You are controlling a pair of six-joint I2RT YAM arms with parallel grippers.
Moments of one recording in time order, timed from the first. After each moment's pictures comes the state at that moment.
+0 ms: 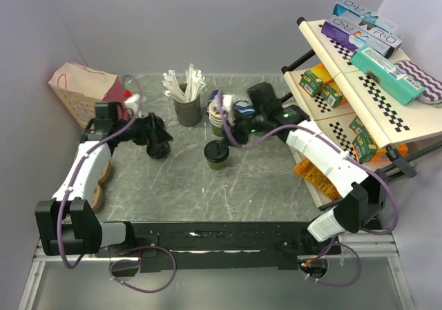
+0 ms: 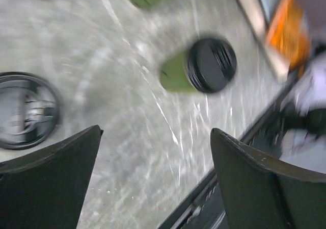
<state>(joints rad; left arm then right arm) -0.01 1.27 1.00 -0.49 0.79 -0.06 0.55 1.48 1.43 -0.70 -0.65 -0.50</state>
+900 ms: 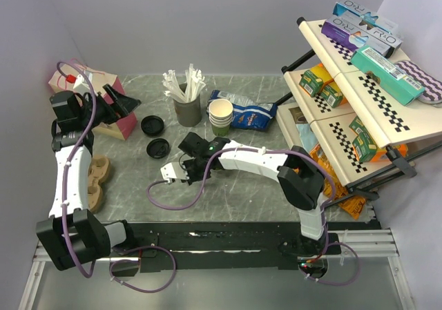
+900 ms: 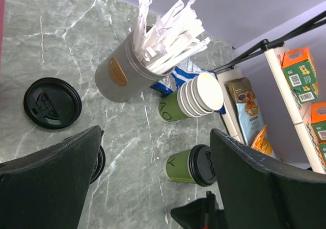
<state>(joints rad) 0.30 1.20 1.07 -0.16 0.75 -0.49 1.02 1.94 1.49 -0.66 -0.26 -0.92</state>
